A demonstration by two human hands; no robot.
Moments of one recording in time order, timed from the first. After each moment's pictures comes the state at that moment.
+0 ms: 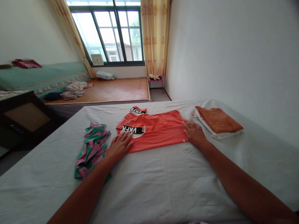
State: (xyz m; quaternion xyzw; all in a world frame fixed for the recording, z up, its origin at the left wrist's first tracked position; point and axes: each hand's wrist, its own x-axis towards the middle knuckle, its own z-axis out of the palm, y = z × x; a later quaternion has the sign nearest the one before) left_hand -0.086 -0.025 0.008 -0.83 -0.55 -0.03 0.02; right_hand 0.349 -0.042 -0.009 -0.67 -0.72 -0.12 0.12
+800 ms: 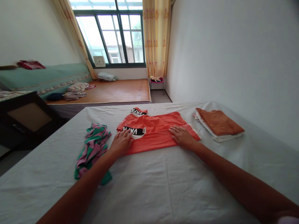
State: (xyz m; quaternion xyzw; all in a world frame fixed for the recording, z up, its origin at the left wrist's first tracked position) left_hand -0.073 -0.012 0.028 -0.84 -0.54 -0.04 0.05; right_hand 0.298 -0.033 0.001 -0.55 -0.83 -0.04 0.07
